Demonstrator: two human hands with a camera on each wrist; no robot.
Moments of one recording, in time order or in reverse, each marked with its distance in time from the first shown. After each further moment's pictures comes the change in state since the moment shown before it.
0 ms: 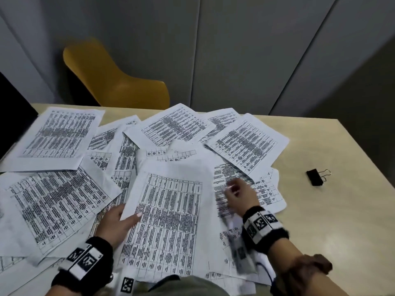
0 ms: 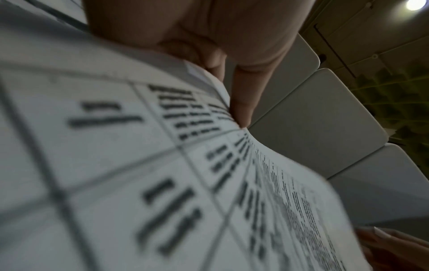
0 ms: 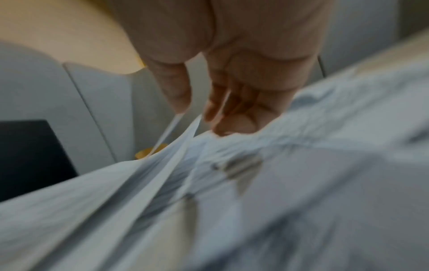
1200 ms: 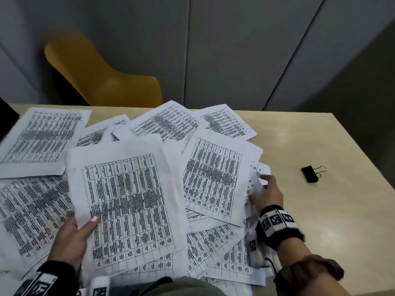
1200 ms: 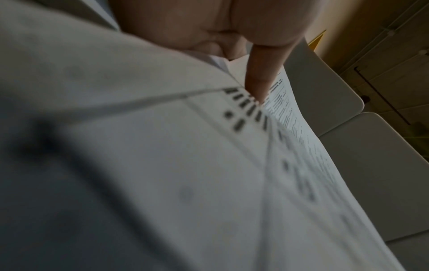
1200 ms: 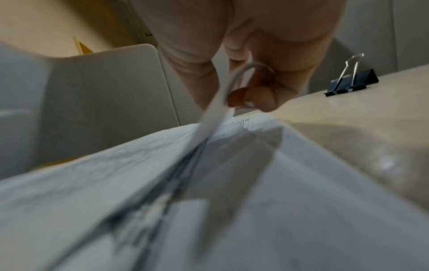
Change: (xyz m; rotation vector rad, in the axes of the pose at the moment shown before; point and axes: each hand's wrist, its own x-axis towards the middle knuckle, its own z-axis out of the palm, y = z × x) left_hand -0.016 0.016 -0.029 -0.165 0.205 0.018; right_hand 0.024 0.047 -0.042 -0.009 0.356 0.257
